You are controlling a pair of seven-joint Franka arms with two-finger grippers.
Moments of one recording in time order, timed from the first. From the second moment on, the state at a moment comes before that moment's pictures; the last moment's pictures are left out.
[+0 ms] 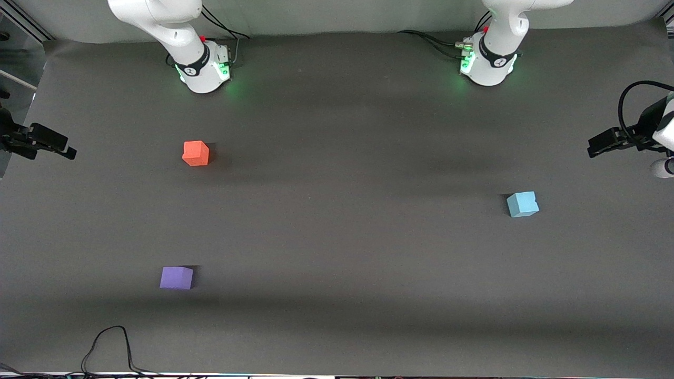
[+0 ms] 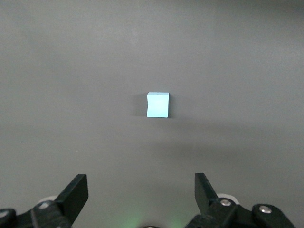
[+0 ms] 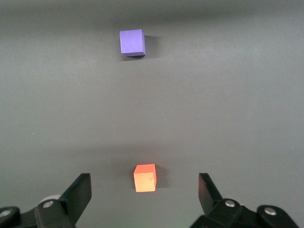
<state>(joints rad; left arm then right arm) 0.00 0.00 0.02 -1.65 0.05 1.56 -0.09 0.00 -0.06 -0.15 -1.69 0.06 1.63 -0.07</state>
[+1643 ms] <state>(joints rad) 0.00 0.07 0.04 -2.05 0.01 1.96 -0.12 0.00 -0.06 -0.14 -1.68 0.06 1.63 -0.07</state>
